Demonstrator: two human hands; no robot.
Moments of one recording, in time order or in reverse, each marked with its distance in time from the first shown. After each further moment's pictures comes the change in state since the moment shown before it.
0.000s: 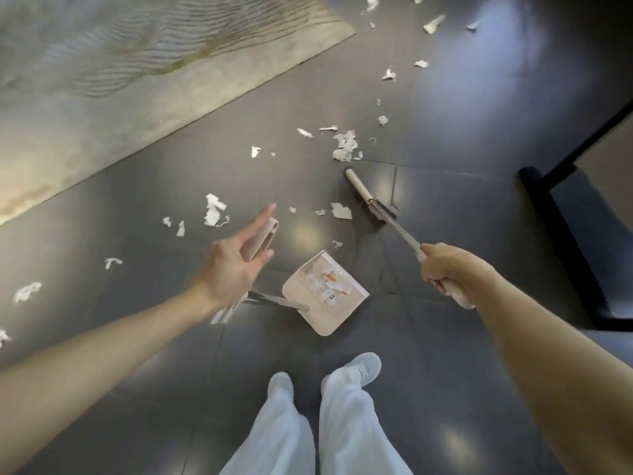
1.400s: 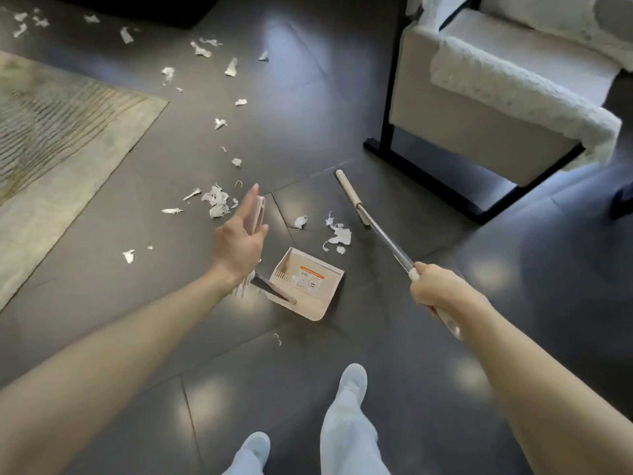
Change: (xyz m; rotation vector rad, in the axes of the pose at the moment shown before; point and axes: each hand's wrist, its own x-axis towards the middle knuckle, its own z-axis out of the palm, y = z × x) left_hand 0.138 0.087 0.156 0.169 -0.237 0.286; right_hand -0.071 0.133 0.058 0.665 0.234 0.409
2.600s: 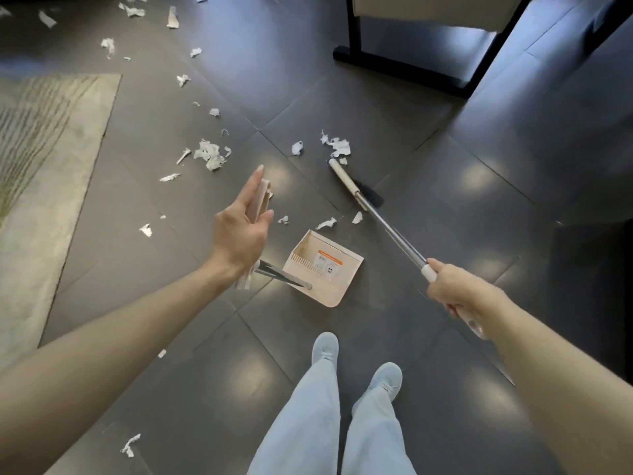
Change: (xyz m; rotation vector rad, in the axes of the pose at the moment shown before) left_hand -0.182 -0.113 -0.112 0.125 -0.230 0.191; right_hand -0.184 0.045 0.279 0.295 -0.111 0.240
